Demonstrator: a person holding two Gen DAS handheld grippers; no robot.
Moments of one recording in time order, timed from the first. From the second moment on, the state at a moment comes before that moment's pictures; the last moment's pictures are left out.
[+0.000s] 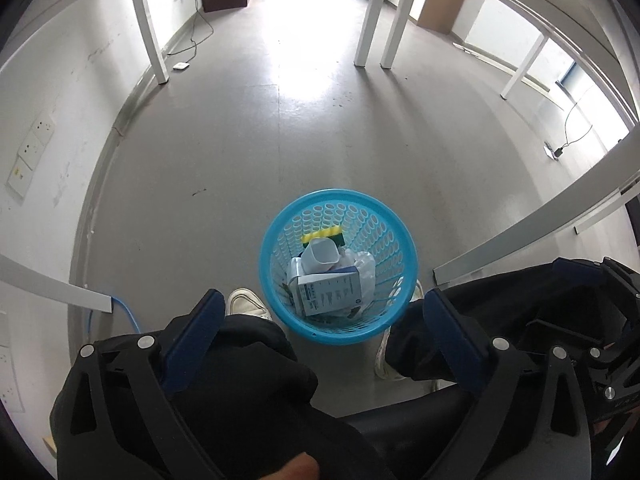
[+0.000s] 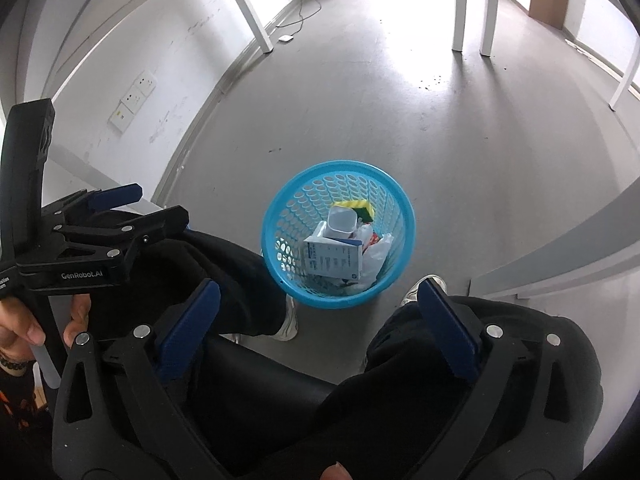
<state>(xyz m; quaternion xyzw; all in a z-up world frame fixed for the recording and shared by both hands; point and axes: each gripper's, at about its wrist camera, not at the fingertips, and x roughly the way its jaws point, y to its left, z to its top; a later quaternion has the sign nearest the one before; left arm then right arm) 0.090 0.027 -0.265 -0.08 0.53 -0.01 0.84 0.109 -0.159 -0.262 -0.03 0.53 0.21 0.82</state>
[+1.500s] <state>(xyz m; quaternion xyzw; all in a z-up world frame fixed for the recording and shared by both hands) 0.103 0.023 -0.274 -0.09 0.55 -0.02 0.83 0.126 -0.162 -0.278 -0.01 0.55 0.21 0.81</state>
